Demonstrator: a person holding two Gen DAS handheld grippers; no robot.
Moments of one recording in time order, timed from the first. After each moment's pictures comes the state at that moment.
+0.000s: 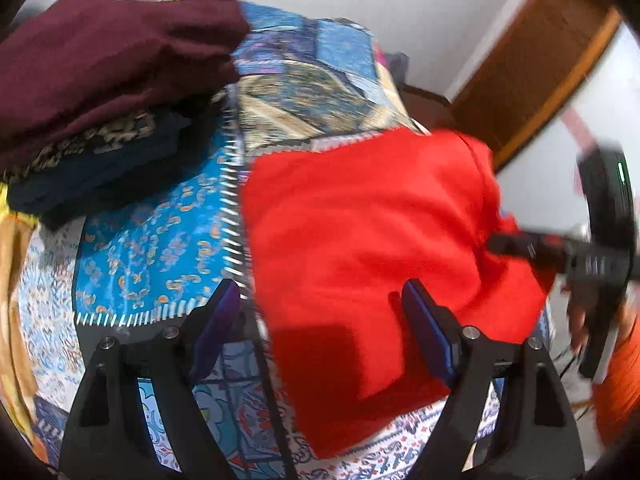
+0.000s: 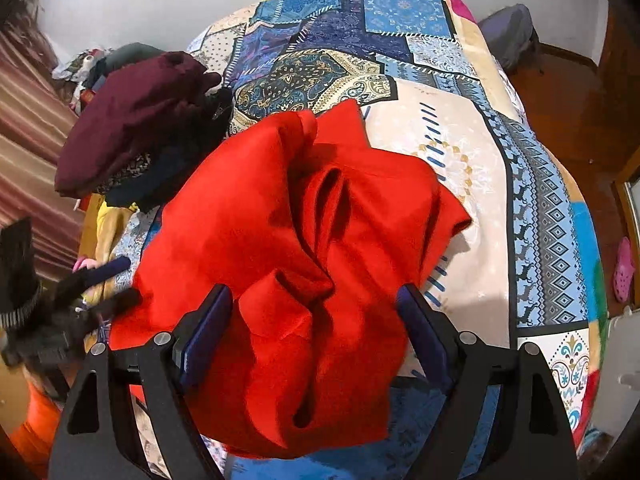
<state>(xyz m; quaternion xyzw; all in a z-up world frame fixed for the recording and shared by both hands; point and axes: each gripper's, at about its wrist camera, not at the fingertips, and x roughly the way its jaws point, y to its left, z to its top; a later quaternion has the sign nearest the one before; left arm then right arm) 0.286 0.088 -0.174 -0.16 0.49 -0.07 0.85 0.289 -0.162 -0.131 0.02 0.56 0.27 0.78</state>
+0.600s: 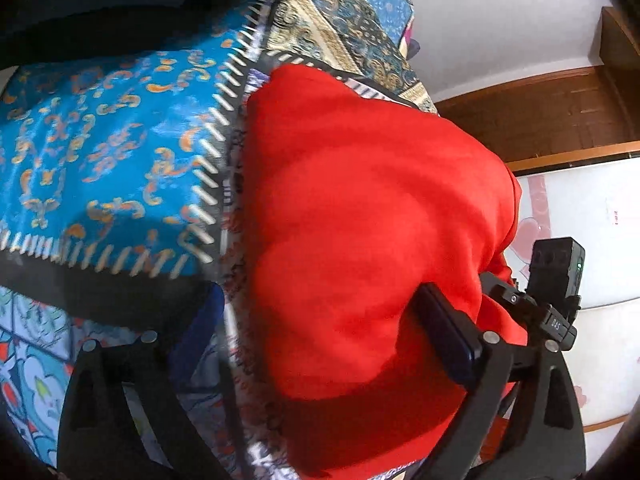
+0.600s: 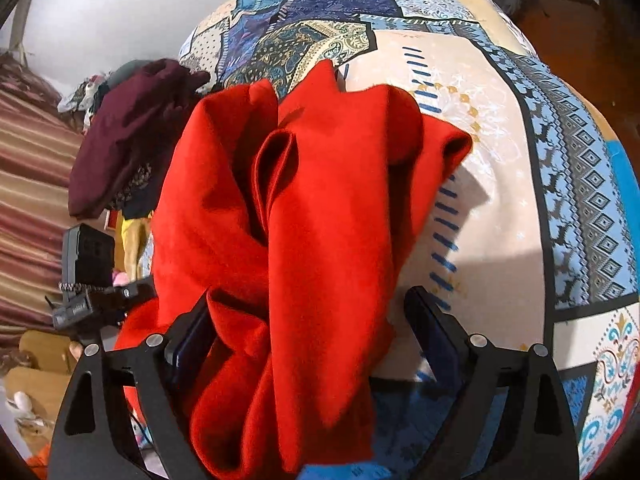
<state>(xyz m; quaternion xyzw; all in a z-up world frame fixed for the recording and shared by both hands) 0.315 0.112 -0.256 -0.38 0.56 -0.15 0.73 0.305 -0.181 -0.164 0.12 0.61 0.29 0.73</state>
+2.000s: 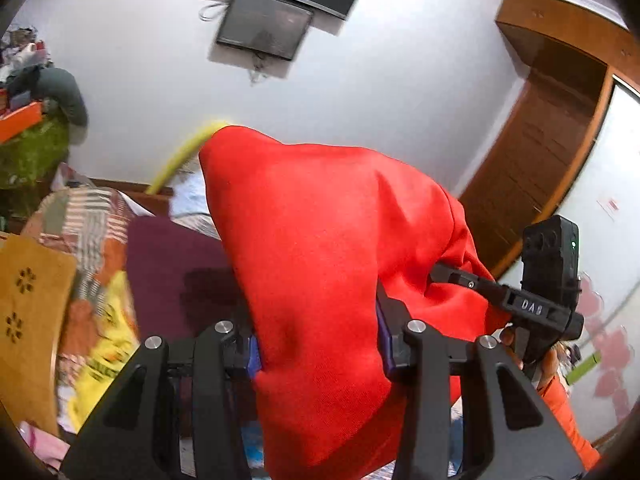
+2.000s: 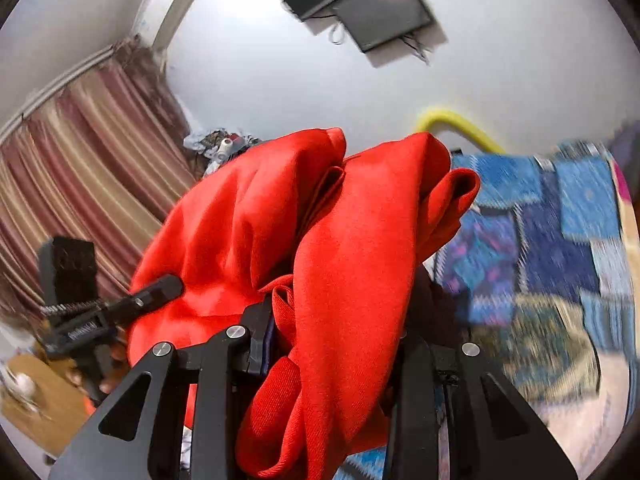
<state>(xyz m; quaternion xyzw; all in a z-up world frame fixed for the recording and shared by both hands) 0.326 0.314 0.075 -0.19 0.31 -0.06 0.93 0.362 0.056 0.069 0.12 0.36 0.46 0.80</state>
